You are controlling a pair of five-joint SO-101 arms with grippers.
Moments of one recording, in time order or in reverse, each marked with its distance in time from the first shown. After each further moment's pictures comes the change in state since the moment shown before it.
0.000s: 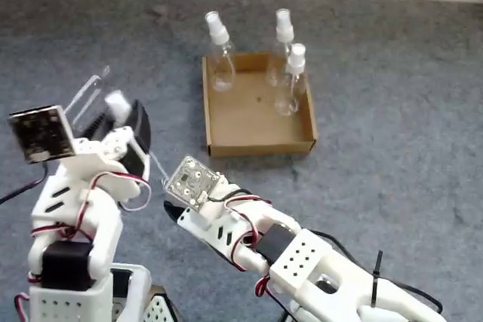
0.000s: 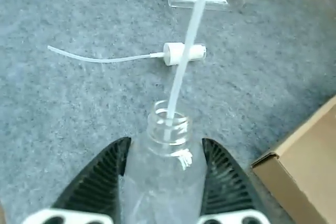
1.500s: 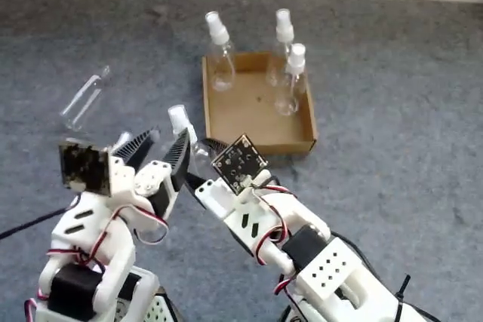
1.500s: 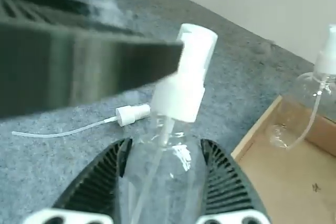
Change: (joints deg) left arm 11.6 -14.0 7.9 3.5 -7.0; right arm 8.4 -15.1 0.8 -0.2 -5.7
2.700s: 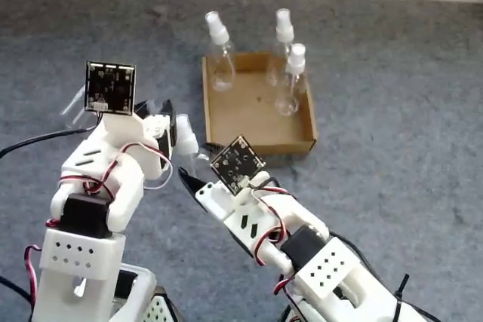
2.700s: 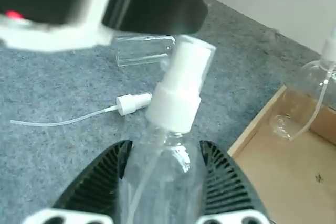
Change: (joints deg) left arm -3.5 33.1 -13.7 -4.3 -5.3; right arm -0.1 0.1 0.6 0.1 0.0
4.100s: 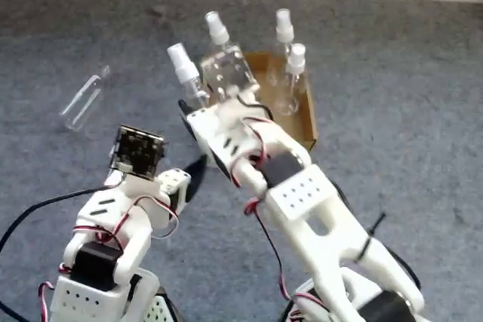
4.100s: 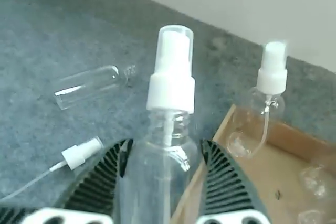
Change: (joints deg) left arm 4.7 -29.1 23.2 3.9 -5.7; right arm 9.0 34.5 -36.4 8.0 -4.1
